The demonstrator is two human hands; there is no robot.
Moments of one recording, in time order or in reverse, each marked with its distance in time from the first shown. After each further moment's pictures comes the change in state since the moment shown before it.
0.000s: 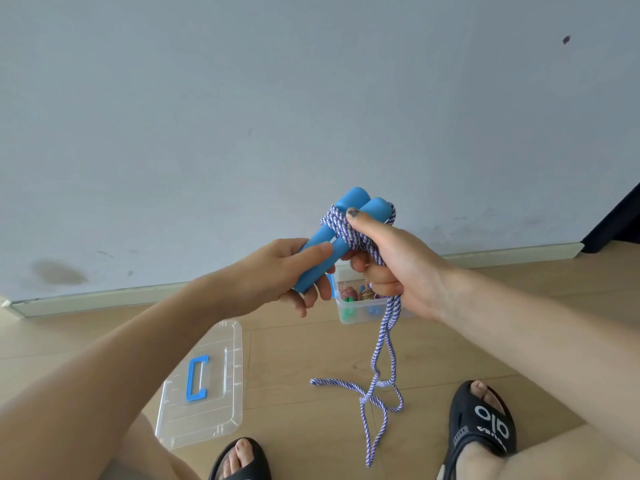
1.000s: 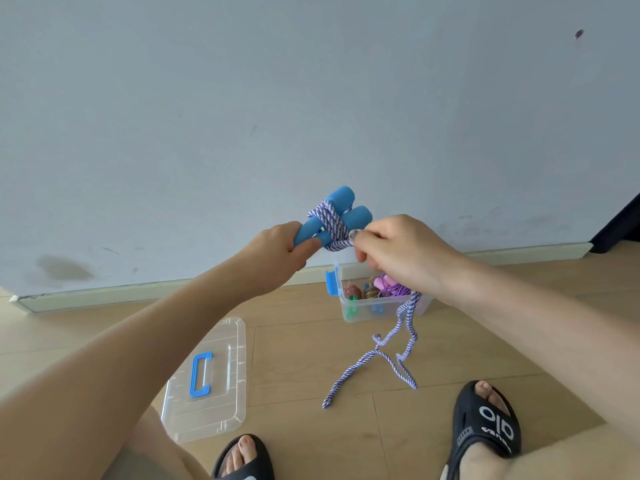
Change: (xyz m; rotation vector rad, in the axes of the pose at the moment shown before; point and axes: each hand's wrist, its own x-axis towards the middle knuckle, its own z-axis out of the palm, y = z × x) left_hand 0.030 -0.022 -0.021 0.597 0.332 0.017; right_hand -0.001 -0.011 -0.009 -0.762 0.117 -0.306
